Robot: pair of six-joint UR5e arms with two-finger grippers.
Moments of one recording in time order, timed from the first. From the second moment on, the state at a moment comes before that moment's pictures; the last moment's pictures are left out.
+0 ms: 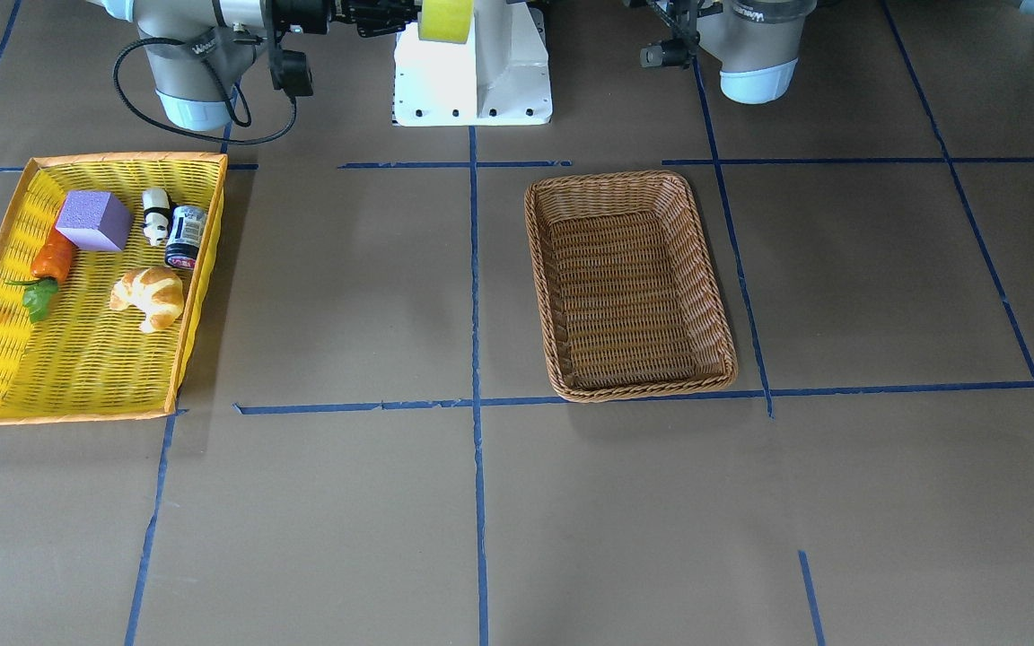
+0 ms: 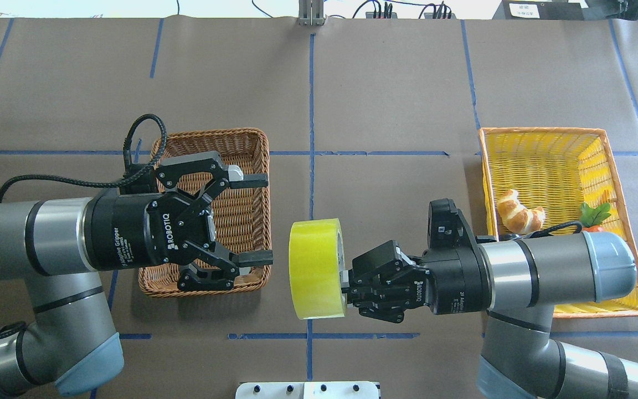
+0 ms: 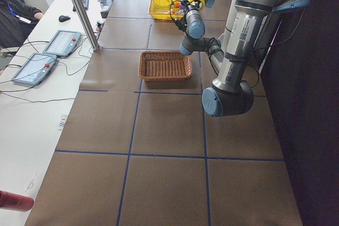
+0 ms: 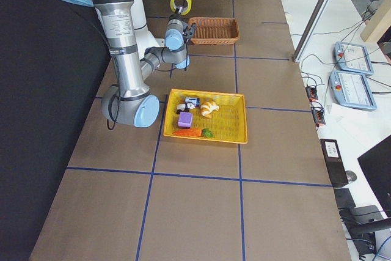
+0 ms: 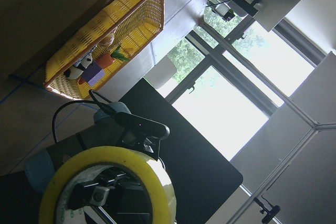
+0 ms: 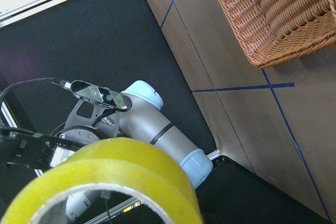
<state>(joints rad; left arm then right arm) -0.46 -1.93 -1.93 -3.14 -1.79 -2.65 0.37 -1.27 1.84 0.10 1.92 2.25</state>
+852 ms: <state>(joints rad) -0.41 -1.95 -1.92 -3.14 -1.75 -2.64 0.33 -1.25 1.84 0.08 1.85 2.24</state>
